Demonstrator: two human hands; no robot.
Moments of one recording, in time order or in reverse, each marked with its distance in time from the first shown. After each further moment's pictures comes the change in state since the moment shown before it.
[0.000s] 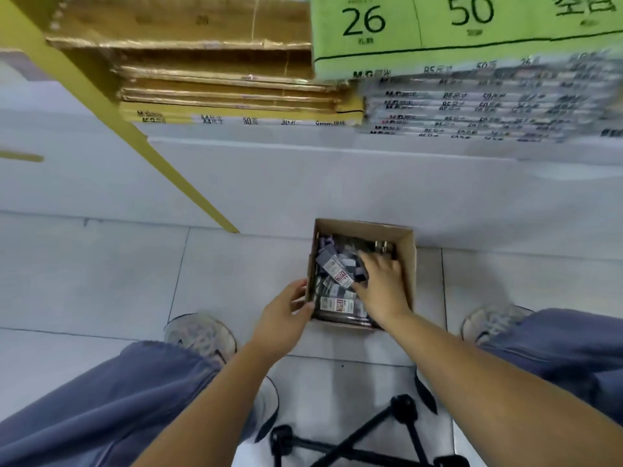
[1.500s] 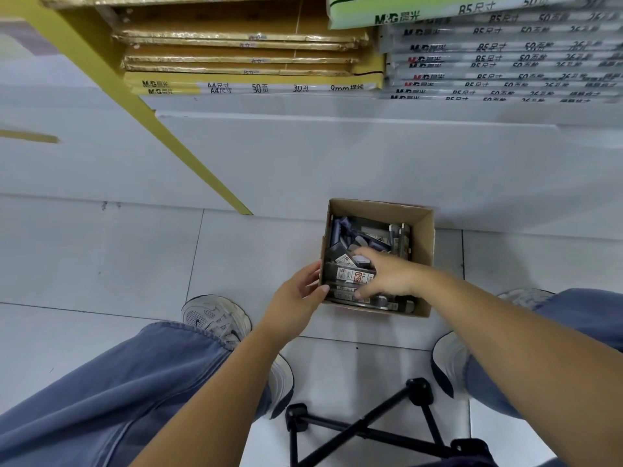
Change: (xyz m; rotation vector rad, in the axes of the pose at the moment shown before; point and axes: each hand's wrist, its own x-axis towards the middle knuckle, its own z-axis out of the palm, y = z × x) left_hand -0.009 0.002 -0.005 -0.173 -0.053 -0.015; right_hand 0.023 0.006 -0.008 0.220 -0.676 -0.058
